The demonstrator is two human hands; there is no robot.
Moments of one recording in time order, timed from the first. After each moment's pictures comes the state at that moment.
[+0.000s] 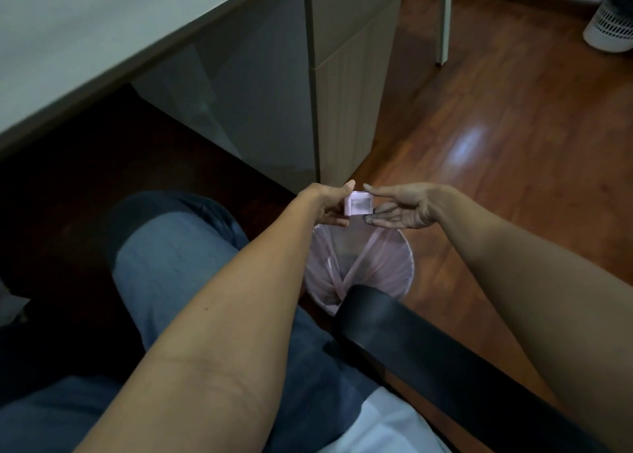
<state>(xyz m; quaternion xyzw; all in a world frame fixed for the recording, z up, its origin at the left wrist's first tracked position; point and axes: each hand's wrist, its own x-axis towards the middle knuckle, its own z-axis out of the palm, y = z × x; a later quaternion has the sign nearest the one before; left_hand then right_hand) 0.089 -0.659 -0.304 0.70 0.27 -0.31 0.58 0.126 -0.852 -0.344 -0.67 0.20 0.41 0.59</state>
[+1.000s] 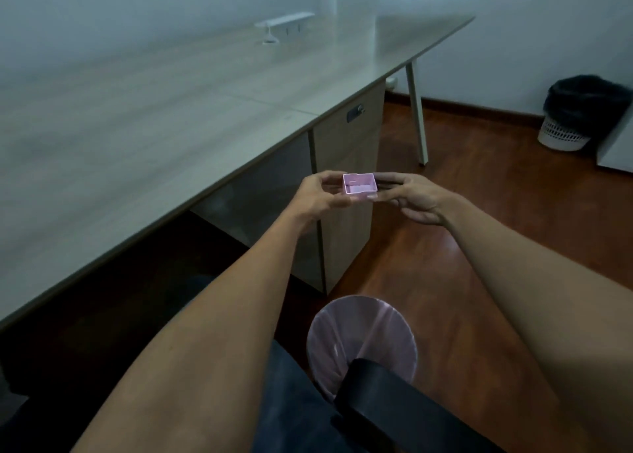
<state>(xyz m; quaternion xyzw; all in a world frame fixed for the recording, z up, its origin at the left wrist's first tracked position) 0.124 -0.632 -0.155 0.77 -0.06 -0.05 0.63 0.145 -0.851 -0.153 -0.63 -0.06 0.23 0.74</state>
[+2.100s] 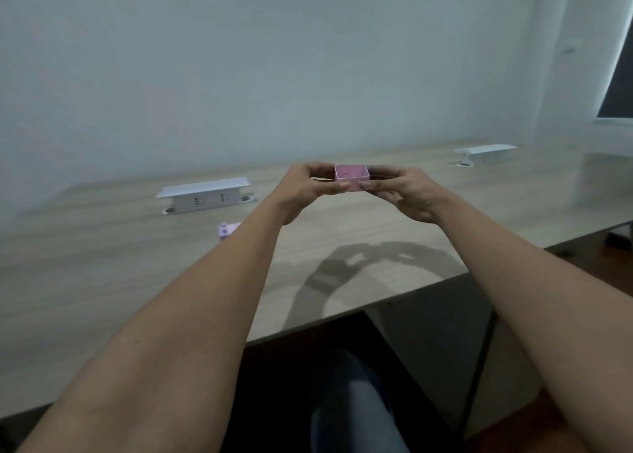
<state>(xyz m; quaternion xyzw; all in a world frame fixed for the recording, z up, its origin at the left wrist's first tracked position) -0.028 -0.346 0.080 0.80 0.03 0.23 0.55 0.115 -0.524 0.071 -0.55 -0.40 0.28 0.68</state>
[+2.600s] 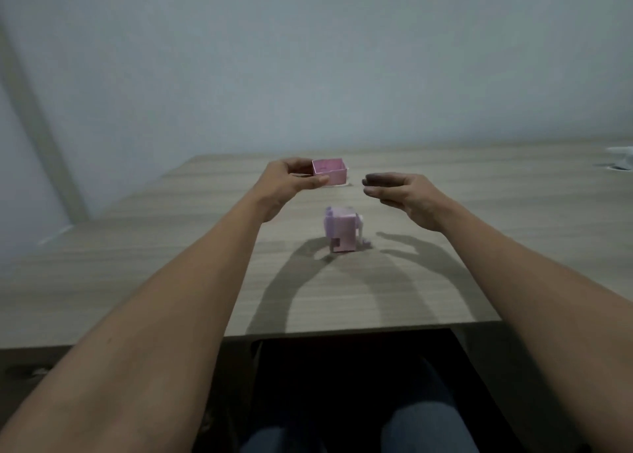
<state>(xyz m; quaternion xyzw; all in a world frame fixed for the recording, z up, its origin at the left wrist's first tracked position) -0.178 -0.209 0.068 0.76 0.21 0.35 0.50 0.043 -0.357 0.041 -0.57 -0.46 0.31 0.61</state>
